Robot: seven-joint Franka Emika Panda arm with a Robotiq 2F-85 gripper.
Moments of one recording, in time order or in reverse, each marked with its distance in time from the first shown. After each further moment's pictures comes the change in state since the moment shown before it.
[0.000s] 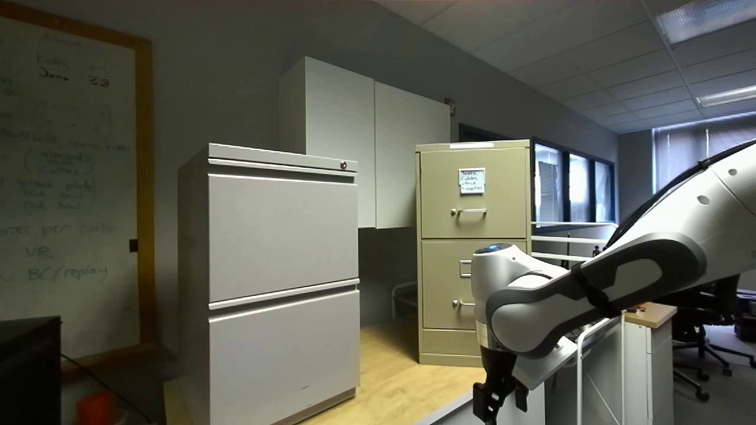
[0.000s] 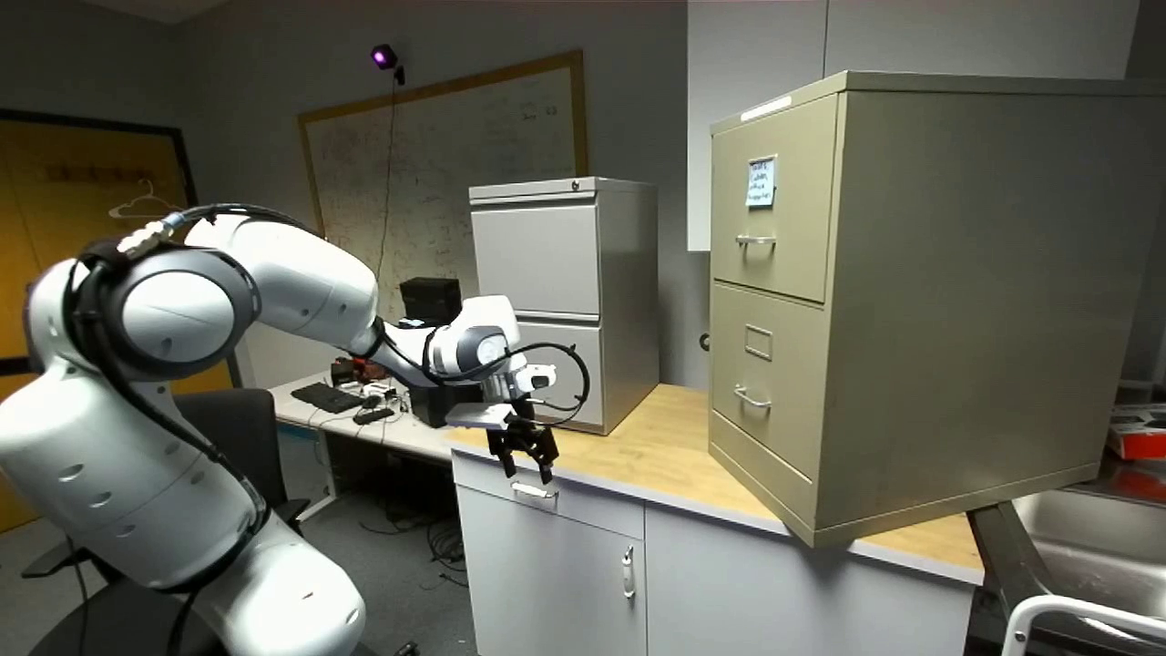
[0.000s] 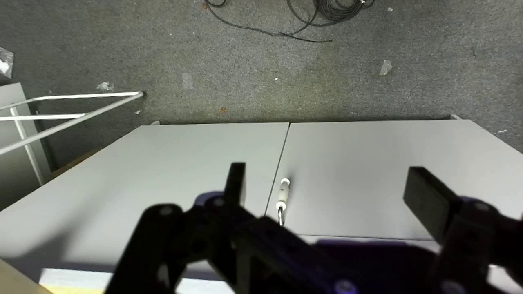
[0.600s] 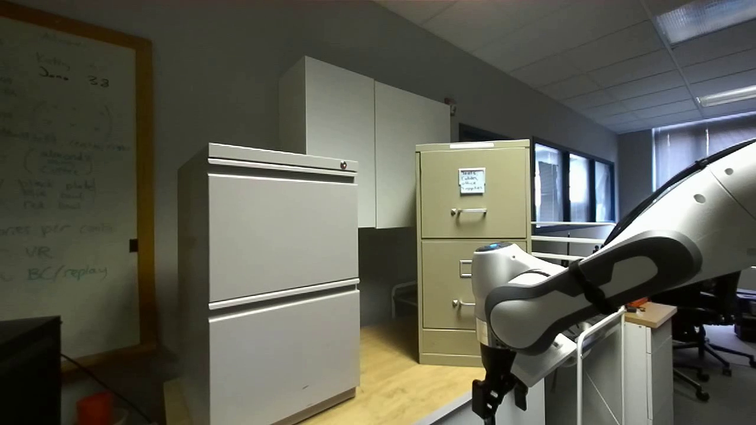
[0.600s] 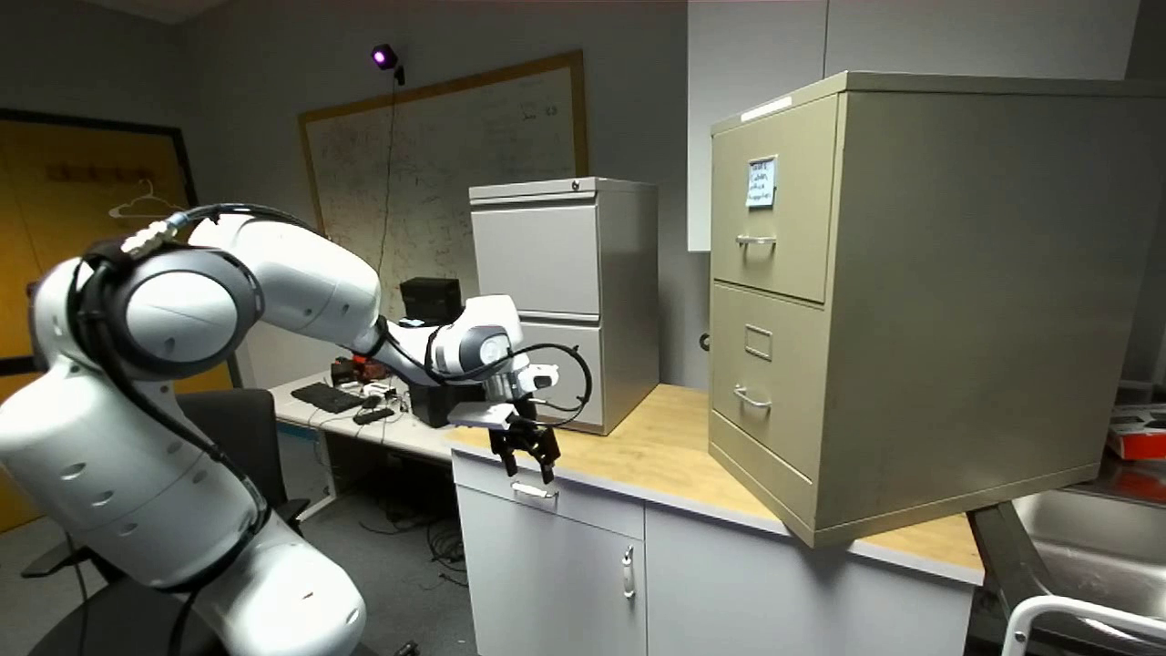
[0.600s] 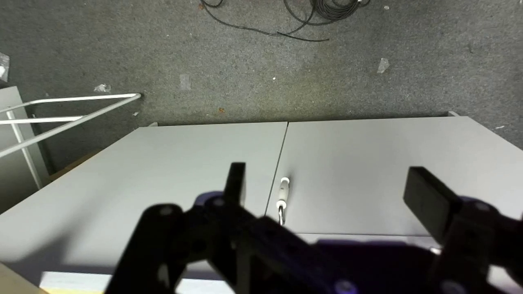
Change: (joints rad) arm 0.002 0.008 -0.012 0.009 0.009 0.000 0.000
